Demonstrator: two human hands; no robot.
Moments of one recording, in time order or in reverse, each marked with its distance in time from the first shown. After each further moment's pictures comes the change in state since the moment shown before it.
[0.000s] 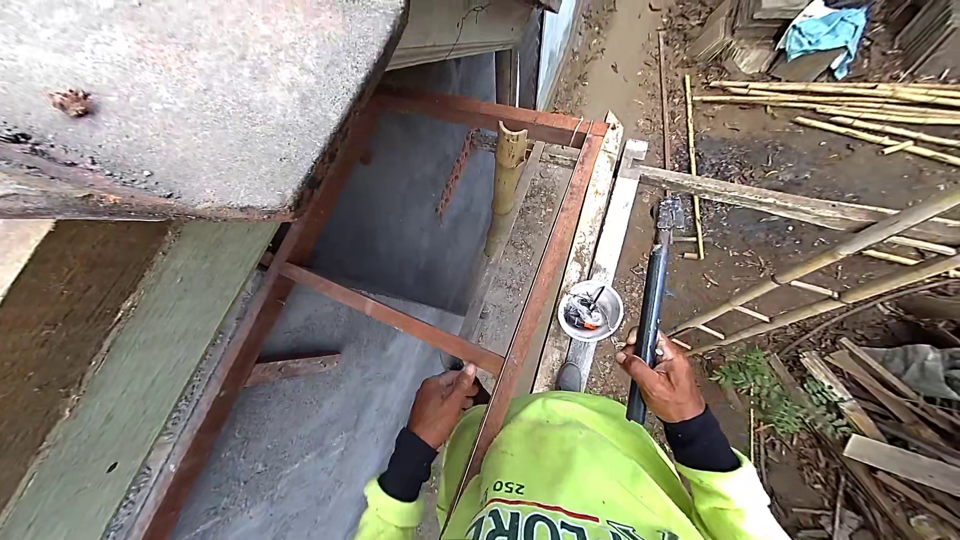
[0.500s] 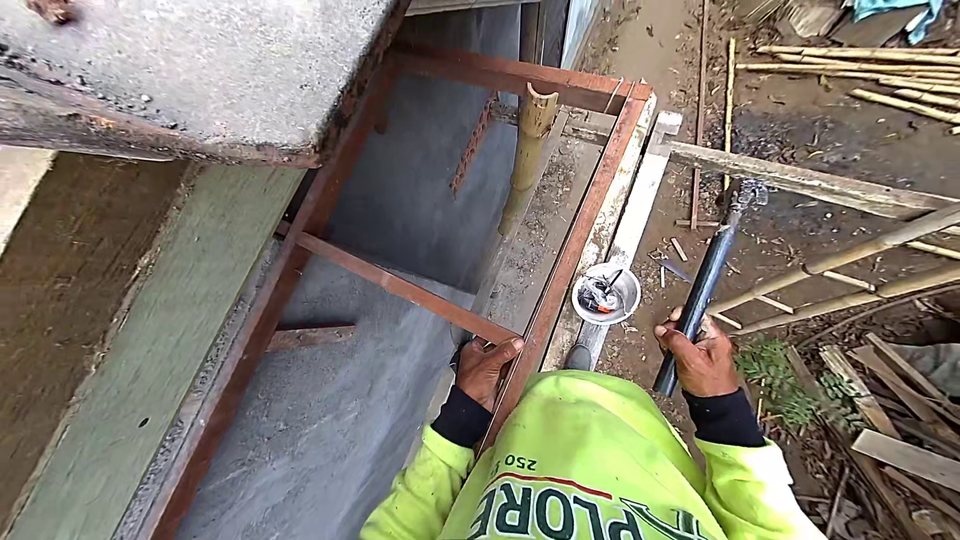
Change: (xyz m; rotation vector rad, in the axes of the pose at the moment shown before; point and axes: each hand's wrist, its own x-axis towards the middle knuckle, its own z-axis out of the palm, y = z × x) left_hand 0.019 0.006 0.053 -0.792 0.041 -0.037; right_hand 0.010 0.029 -0.011 0.105 0.123 0.060
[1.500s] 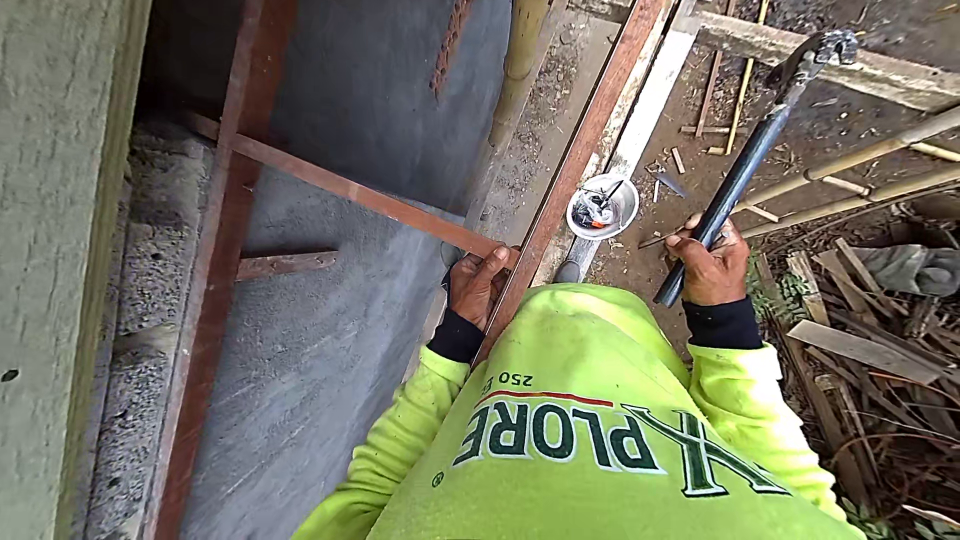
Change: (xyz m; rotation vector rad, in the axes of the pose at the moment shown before) left_hand 0.005 -0.016 -0.009 -0.106 -0.092 0.066; right_hand -0.004 0.010 -0.010 -0.058 -0.025 0.020
